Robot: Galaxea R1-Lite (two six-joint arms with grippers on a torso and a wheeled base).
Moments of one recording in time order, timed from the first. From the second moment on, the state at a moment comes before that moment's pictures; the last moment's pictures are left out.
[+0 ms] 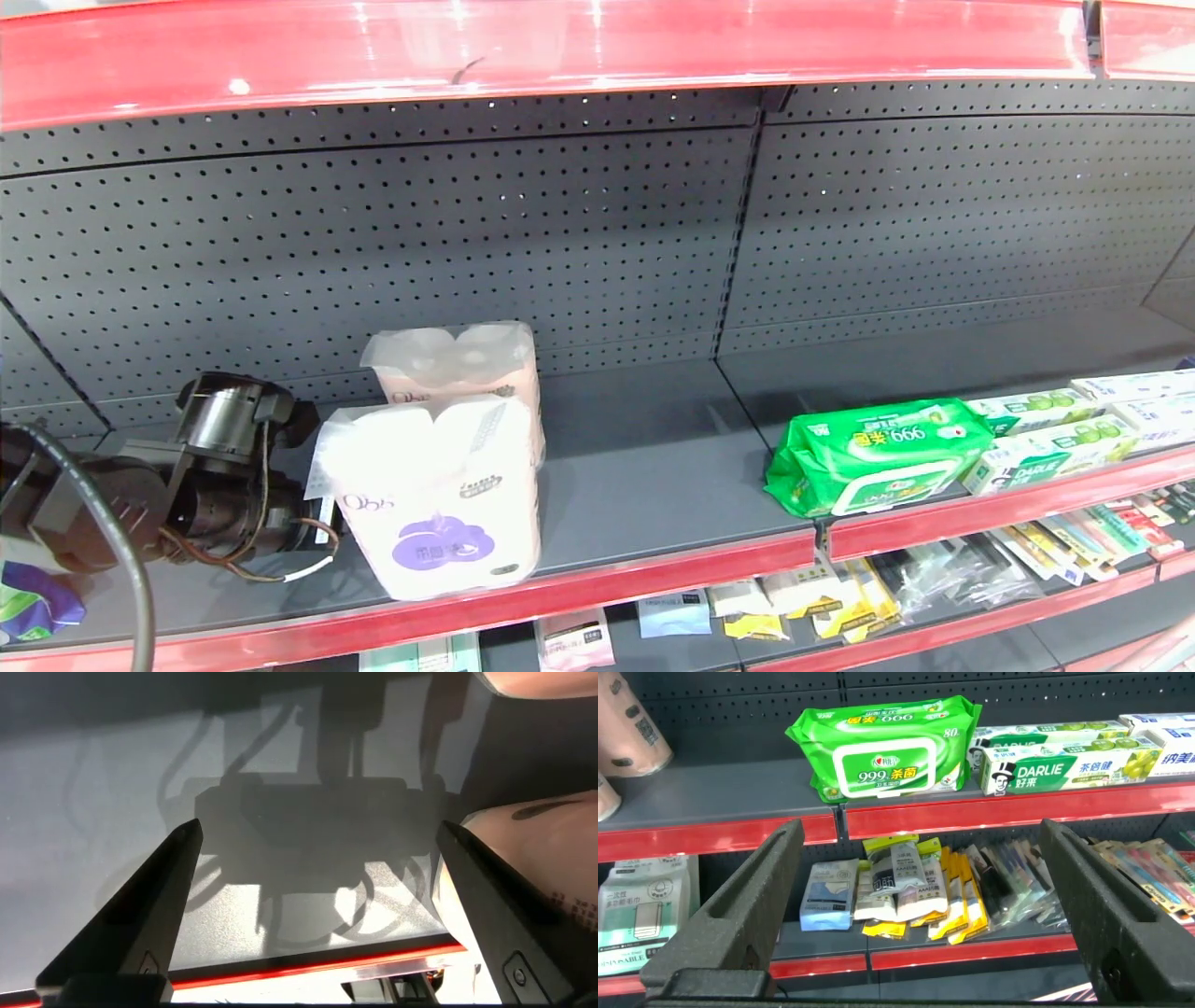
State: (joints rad) left arm -0.10 1.80 -0.62 -0.21 0.04 -0.11; right arm 0.00 0.00 0.00 0.00 0.06 0.00
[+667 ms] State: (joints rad) left arm -0.11 1.80 -0.62 -0.21 0.04 -0.11; right arm 0.00 0.00 0.00 0.00 0.06 0.00
